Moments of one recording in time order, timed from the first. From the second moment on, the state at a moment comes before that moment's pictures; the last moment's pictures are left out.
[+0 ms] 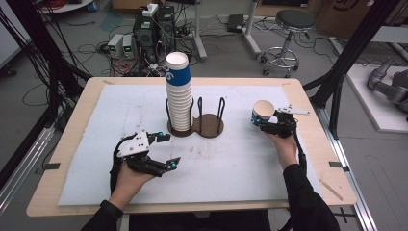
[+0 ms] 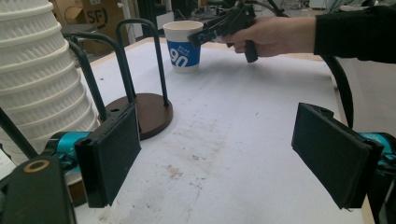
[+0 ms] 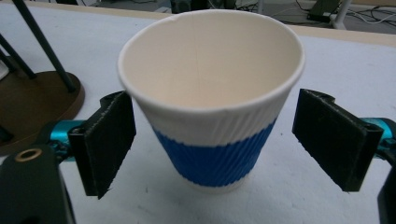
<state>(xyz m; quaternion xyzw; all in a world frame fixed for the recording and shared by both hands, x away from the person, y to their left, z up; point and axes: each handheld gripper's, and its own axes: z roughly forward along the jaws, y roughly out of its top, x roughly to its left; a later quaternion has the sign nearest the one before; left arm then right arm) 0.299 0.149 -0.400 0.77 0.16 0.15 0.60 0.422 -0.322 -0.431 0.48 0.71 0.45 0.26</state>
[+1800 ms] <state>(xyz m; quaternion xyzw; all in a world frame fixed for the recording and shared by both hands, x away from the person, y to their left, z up) 0.312 0.178 -0.392 0.74 0.21 0.18 0.62 0.340 -0.292 -0.373 0.27 0.72 0.62 0.15</state>
